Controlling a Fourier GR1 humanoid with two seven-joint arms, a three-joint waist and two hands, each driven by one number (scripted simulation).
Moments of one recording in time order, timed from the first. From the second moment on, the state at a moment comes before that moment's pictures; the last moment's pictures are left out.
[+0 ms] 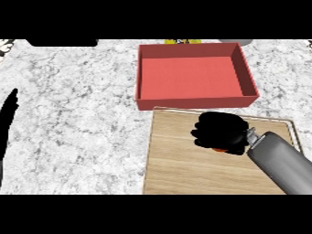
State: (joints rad) left arm -0.10 0.45 0.08 -1.34 -0.13 0.16 0.07; right arm -0.54 -0.50 0.66 -1.38 1.23 0.25 -0.68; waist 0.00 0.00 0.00
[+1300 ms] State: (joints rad) left arm -0.07 0.44 0.11 -1.33 -0.14 0.17 0.06; right arm -0.37 -0.11 0.14 -1.88 1.34 0.21 0.72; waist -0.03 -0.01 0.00
